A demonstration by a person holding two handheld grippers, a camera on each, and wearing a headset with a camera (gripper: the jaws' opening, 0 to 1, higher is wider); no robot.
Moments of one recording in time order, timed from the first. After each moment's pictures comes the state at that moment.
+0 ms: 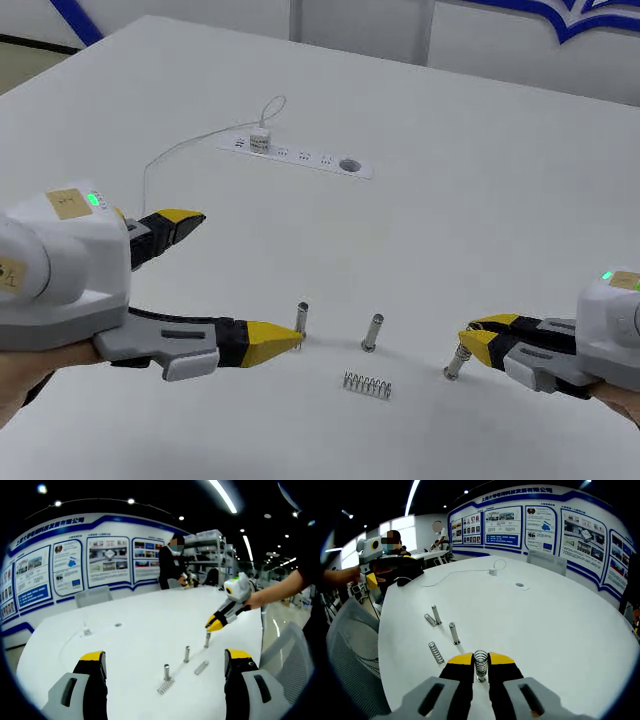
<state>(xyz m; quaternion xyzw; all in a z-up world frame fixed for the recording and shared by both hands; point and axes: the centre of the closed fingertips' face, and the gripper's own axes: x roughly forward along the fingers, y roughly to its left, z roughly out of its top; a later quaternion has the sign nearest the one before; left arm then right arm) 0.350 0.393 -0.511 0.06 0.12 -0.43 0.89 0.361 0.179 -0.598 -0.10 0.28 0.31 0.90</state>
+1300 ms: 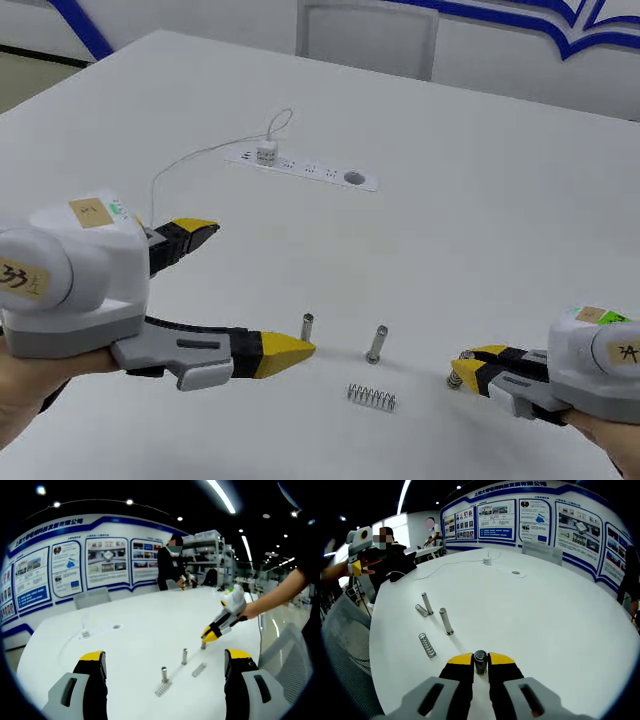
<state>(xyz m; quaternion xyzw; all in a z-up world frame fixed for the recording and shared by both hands) 0.347 0.388 -0.506 0.07 0.12 -0.44 0.89 0.364 0.176 -0.633 -0.09 0.30 0.29 0.90</state>
